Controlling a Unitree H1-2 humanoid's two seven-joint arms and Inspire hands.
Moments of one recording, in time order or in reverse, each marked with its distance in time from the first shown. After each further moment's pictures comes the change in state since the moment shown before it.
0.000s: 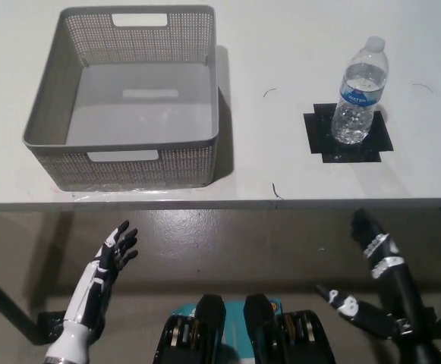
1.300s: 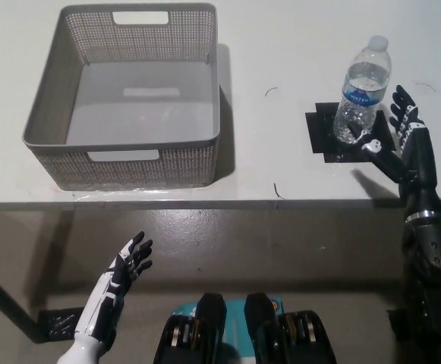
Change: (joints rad) left_arm 0.019 -0.005 -0.031 0.008 -0.001 -0.045 -0.022; right_arm -0.575 -0.047 -0.168 0.547 -0.057 0.142 -0.207
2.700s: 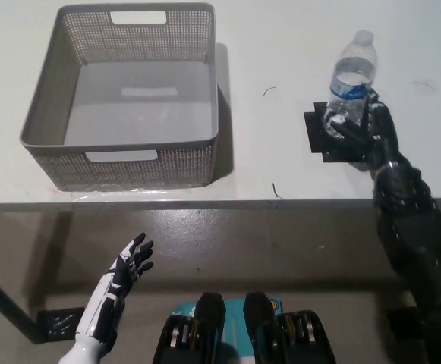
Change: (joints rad) left_arm 0.001 -0.005 0.000 0.004 -0.001 0.000 -0.002; right_arm -0.414 -0.029 0.077 0.689 -0.018 0.020 -0.077
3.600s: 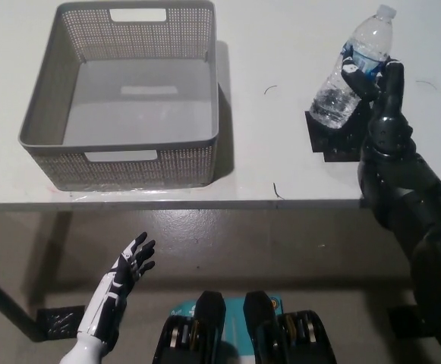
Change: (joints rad) left_arm -0.007 -0.002 0.001 0.006 -0.002 -0.001 -0.006; right_arm -0.203 0.020 -0.076 0.252 0.056 -0.127 -0.245
